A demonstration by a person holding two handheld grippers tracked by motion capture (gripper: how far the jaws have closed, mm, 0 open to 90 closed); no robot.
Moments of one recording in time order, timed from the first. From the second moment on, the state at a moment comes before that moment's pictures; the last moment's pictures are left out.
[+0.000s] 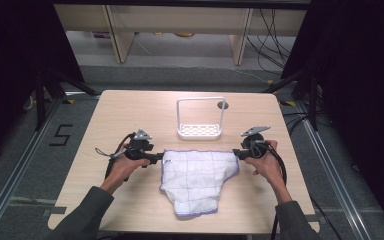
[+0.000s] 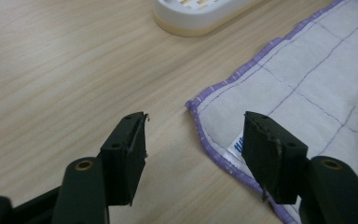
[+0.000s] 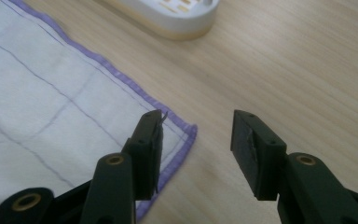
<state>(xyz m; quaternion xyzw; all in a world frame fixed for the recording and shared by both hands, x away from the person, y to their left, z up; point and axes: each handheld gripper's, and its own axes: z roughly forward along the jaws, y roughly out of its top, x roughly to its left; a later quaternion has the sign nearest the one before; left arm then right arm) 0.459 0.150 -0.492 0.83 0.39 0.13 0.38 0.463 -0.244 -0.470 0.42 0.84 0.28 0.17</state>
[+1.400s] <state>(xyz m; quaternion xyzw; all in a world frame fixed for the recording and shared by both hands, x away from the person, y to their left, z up) 0.409 0.152 -0.394 0.83 0.27 0.12 0.47 0.397 -0.245 -0.373 0.34 0.85 0.39 0.14</state>
